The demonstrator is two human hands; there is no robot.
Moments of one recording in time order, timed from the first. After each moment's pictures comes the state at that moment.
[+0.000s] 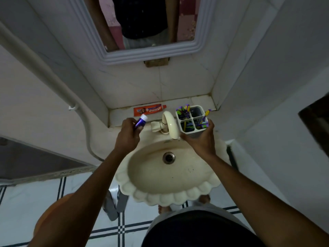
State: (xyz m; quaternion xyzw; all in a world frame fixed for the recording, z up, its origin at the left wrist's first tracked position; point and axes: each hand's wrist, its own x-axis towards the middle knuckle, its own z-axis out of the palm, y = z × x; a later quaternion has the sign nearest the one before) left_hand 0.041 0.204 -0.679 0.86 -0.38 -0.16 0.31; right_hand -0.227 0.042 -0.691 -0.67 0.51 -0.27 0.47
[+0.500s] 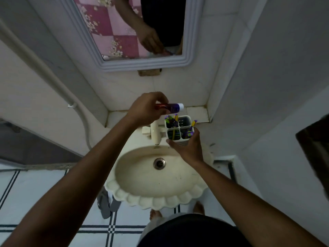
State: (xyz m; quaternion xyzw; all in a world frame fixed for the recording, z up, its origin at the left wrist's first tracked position) left_hand -0.047 0.085 -0.505 0.81 -0.51 -0.12 0.25; right_hand -0.245 0.013 -0.683 -0.69 0.47 -0.20 0.50
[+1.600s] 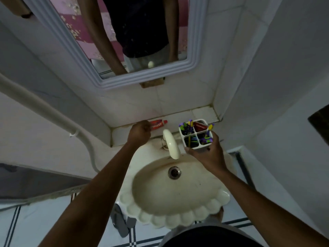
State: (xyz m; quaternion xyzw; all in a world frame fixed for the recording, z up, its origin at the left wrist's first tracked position) left_hand 0.074 0.099 -0.666 0.86 -0.41 -0.18 0.24; right_hand -0.242 0.016 -0.689 -0.64 0.50 -0.26 0.52
